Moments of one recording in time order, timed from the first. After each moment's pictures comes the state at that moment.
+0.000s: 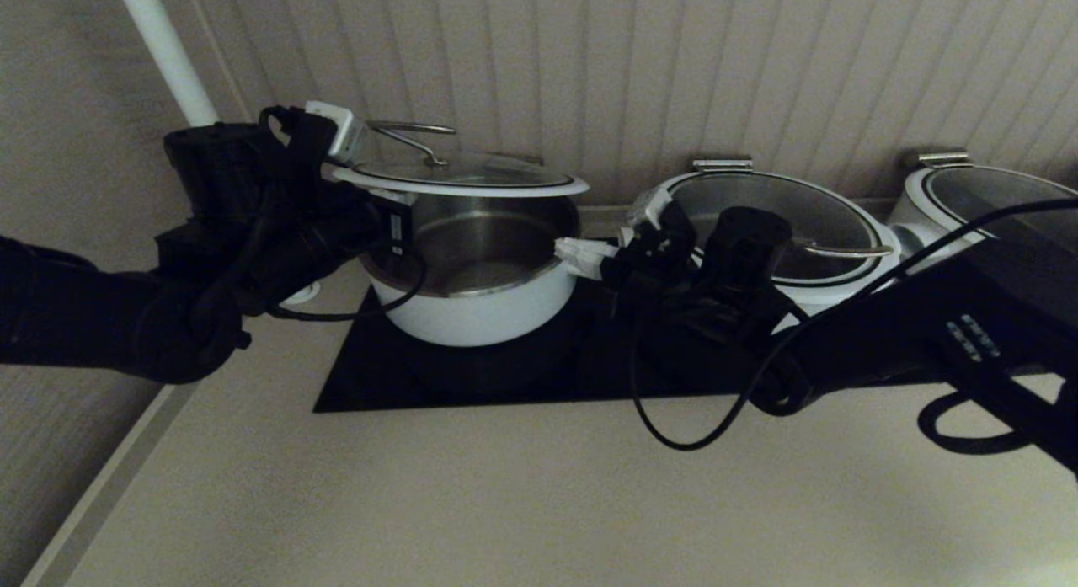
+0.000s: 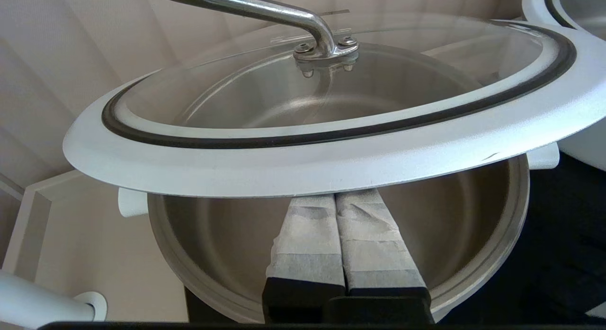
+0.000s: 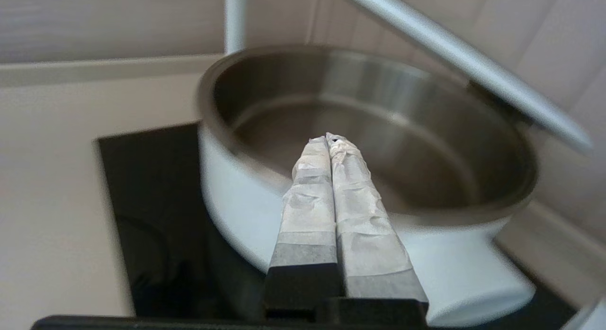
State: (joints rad) left arm -0.27 1.81 -1.05 -0.78 -0.06 0.13; right arm 0.50 2.21 -1.26 -1.17 0.53 -0.21
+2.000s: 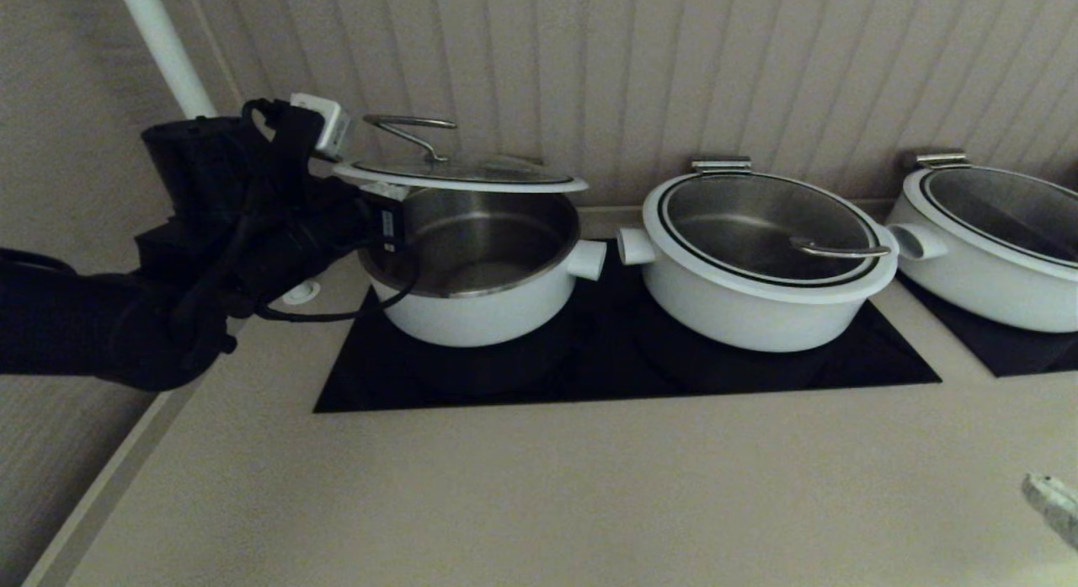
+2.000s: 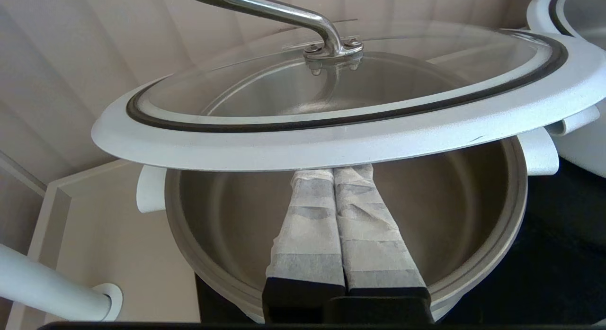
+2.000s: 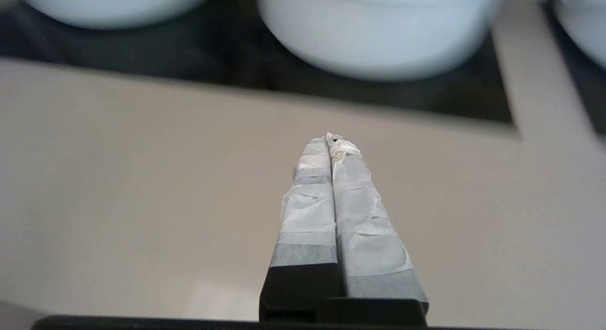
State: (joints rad) left arm -0.27 1.77 -1.02 -0.79 -0.02 0.13; right arm 0.06 0.68 -0.01 -0.59 0.16 -0.04
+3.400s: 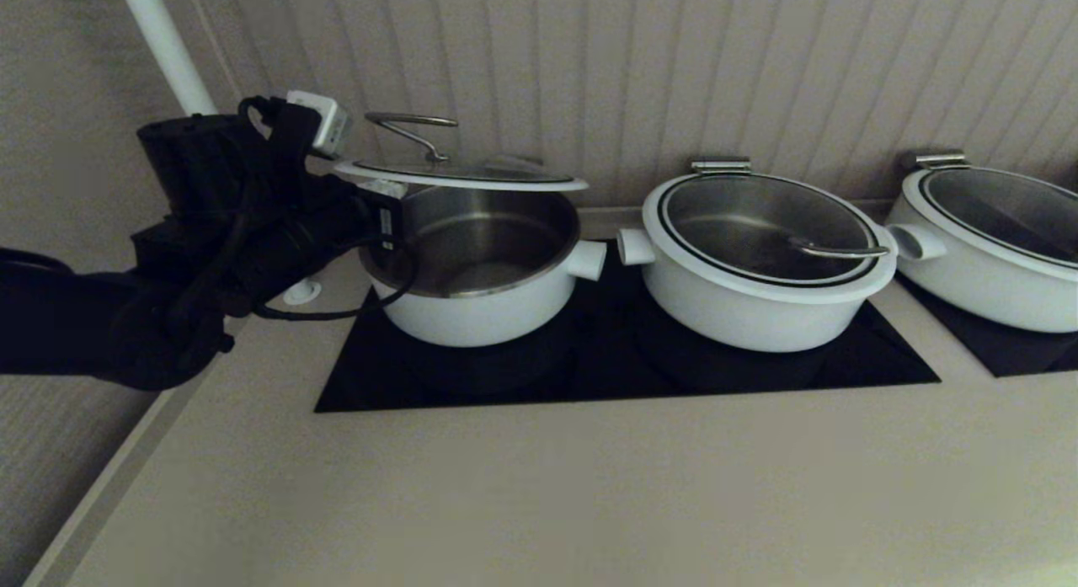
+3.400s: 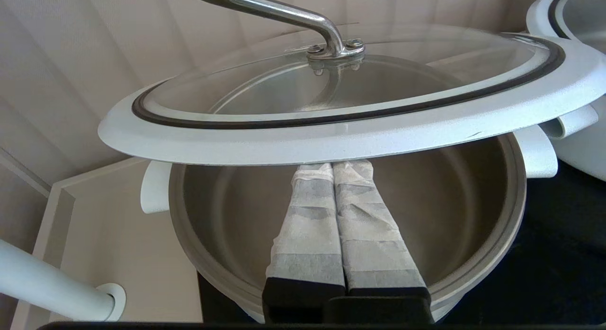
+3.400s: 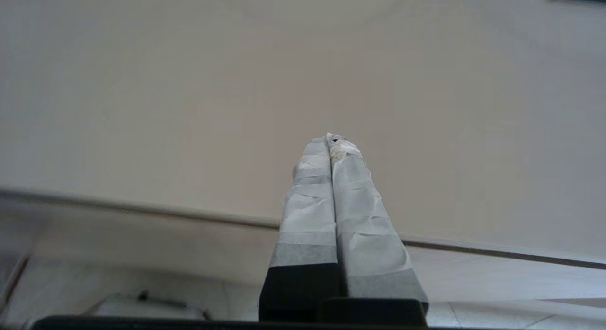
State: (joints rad) left arm -0.28 1.77 -1.02 -0.79 -0.02 0.13; right arm 0.03 0.24 0.00 0.01 0.04 -0.11
